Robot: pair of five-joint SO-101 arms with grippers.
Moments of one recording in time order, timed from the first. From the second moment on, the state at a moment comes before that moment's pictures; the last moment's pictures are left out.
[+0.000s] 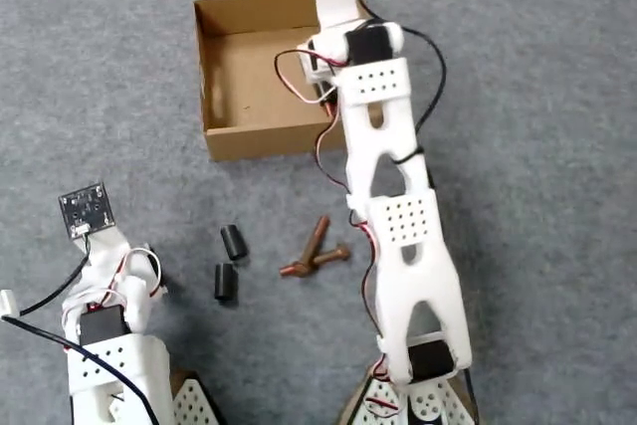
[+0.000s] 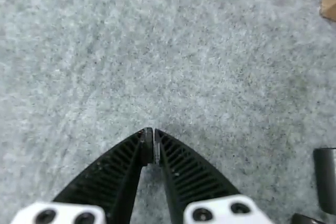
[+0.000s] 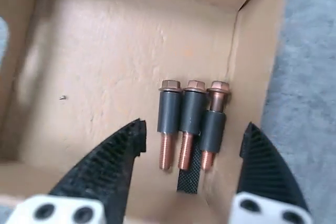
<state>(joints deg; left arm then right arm) -19.3 -83.8 96.4 45.9 -4.4 -17.0 63.3 -91.7 93.9 -3.1</state>
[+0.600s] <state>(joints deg) -19.3 -83.8 96.4 45.9 -4.4 -16.8 28.4 -92.7 101.3 -3.1</state>
